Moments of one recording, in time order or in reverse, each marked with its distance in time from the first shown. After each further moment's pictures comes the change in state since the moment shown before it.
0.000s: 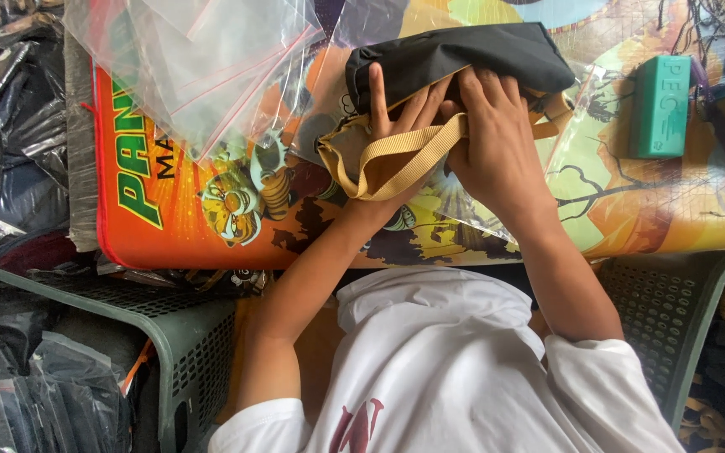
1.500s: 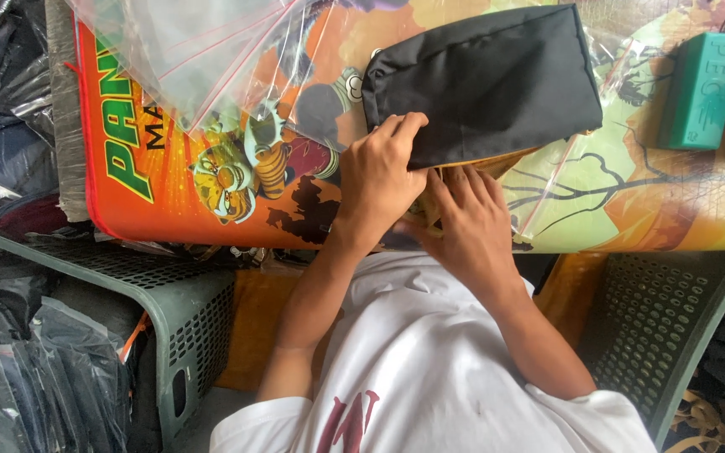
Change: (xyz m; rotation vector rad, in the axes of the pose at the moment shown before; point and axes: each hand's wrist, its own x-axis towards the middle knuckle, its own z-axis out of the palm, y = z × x) left_hand -0.033 0.006 -0.036 -0.551 -0.309 -0.570; right_hand -0.098 -0.021 0.058 -0.095 0.016 0.003
